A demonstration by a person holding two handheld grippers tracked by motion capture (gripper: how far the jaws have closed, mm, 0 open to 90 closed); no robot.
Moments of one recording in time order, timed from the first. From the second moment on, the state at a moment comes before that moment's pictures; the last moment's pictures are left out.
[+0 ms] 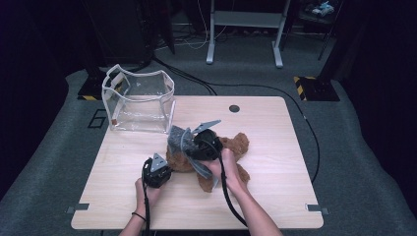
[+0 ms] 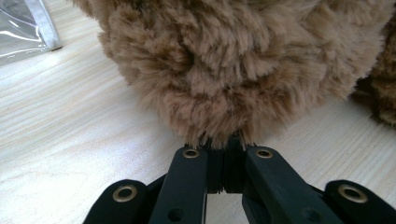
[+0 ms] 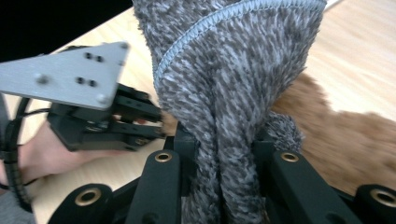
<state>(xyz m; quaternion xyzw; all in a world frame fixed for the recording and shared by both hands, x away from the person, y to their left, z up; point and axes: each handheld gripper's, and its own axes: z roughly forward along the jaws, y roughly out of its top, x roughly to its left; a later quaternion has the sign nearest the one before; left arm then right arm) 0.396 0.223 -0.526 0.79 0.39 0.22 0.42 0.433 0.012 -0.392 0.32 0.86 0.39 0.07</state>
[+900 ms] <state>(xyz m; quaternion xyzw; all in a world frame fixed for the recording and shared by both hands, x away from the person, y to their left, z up) 0.397 0.224 -0.526 0.80 0.38 0.22 0.42 0.421 -0.037 -0.428 0.36 0.86 0.36 0.09</state>
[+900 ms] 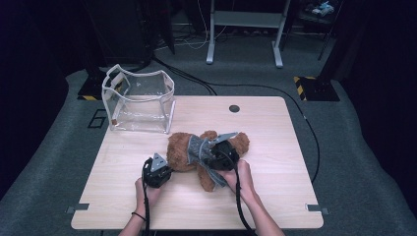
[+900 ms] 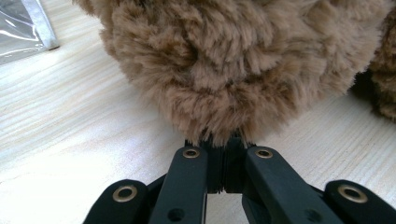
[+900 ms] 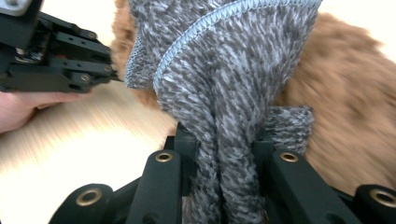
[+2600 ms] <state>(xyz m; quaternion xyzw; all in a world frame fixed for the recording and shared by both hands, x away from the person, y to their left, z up) 0.397 0.224 -0.526 0.79 0.38 0.21 0.42 0.406 -0.001 -0.413 0.31 0.86 0.37 0.13</state>
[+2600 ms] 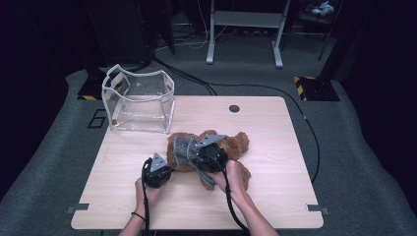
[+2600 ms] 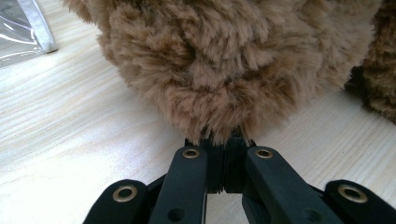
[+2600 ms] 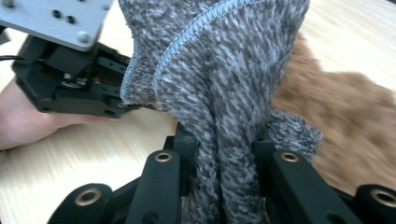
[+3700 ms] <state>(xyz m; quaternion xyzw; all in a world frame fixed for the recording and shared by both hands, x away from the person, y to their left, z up) 0.397 0.224 -0.526 0.79 0.39 0.21 0.42 0.408 -0.037 -0.430 0.37 0.85 0.34 0.14</state>
